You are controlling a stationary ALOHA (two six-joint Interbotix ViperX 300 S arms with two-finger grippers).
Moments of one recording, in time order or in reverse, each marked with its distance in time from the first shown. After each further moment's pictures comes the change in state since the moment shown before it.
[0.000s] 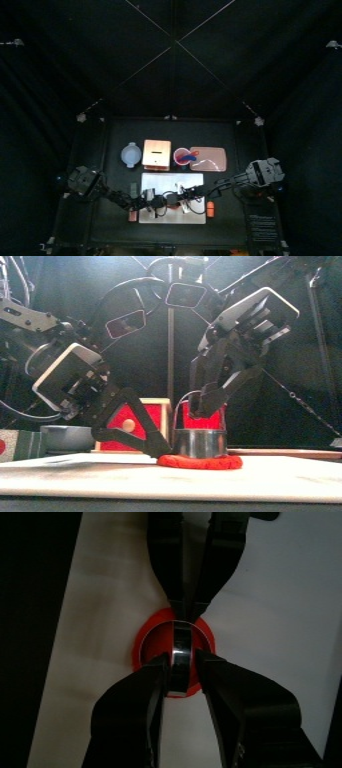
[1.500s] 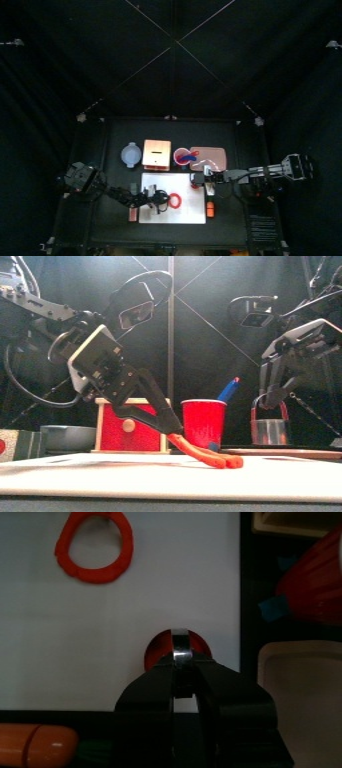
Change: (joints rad) left arm 0.055 -0.067 -0.006 0.017 0.005 0.008; right arm -0.189 -0.466 0.471 -0.014 -0.075 0.000
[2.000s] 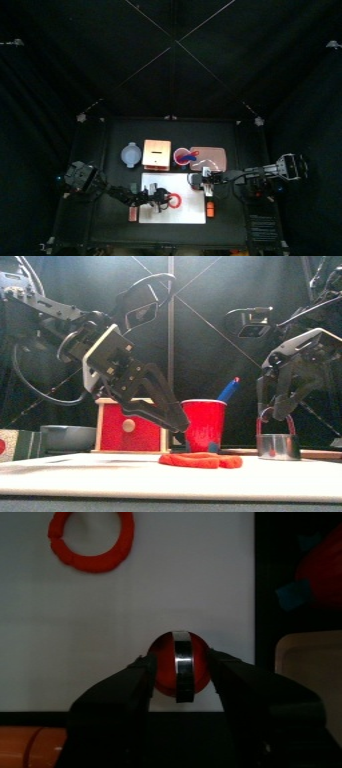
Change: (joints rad) left arm 0.025 -0.003 -0.012 -0.005 0.002 0.000; right arm -0.002 0.061 -0.020 0.043 0.015 0.002
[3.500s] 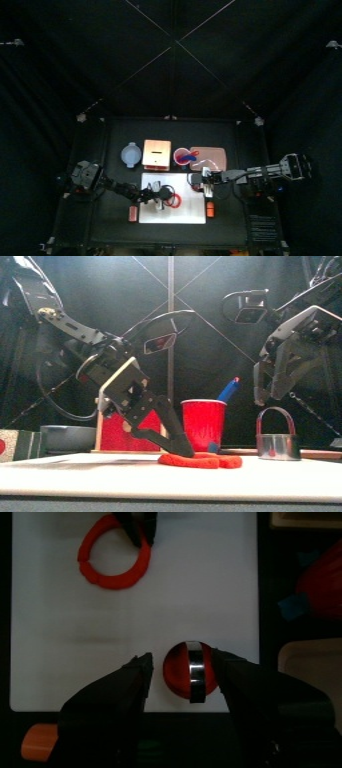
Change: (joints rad) left arm 0.071 0.051 -0.034 0.037 0.175 0.012; right arm 0.032 -0.048 -0.048 0.048 0.075 0.000
